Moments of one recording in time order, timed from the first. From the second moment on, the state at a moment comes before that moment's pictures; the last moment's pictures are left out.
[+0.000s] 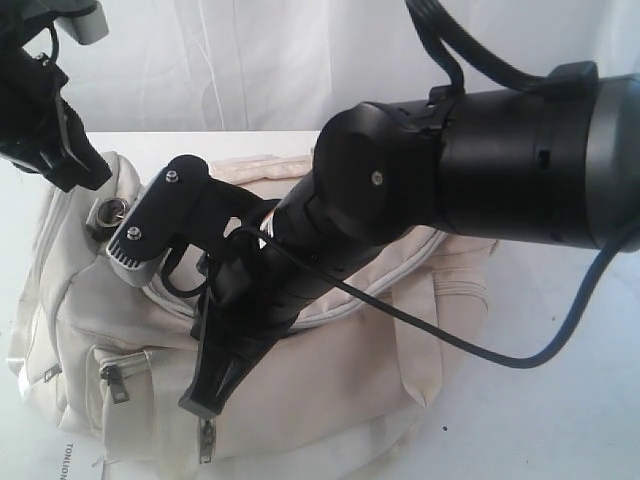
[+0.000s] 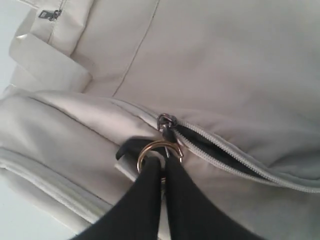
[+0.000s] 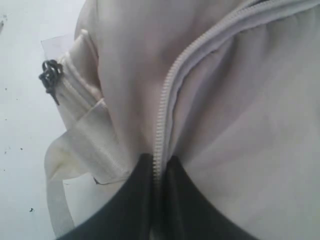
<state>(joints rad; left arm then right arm) -0.28 1.42 -1.33 -0.26 1.09 0.70 1.05 1.64 -1.18 0.33 0.60 -0.64</state>
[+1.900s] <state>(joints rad) -0.28 1.61 -1.62 -0.38 1.17 0.68 1.05 1.64 -1.18 0.33 0.61 -0.63</state>
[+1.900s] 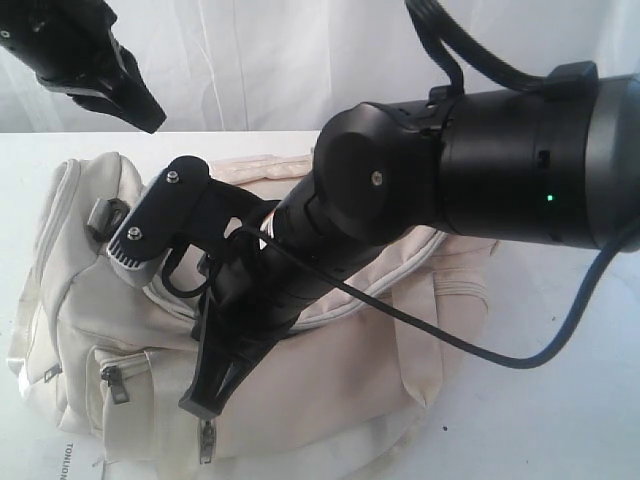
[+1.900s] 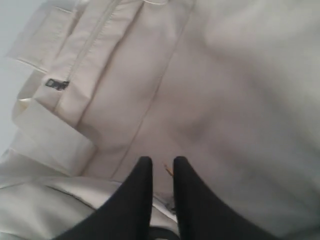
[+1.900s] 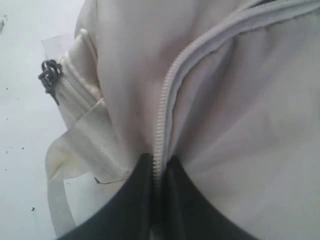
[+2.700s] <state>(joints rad) -0.28 1.80 -1.68 -0.41 1.32 0.85 1.05 1.64 -1.18 0.33 0.61 -0.63</state>
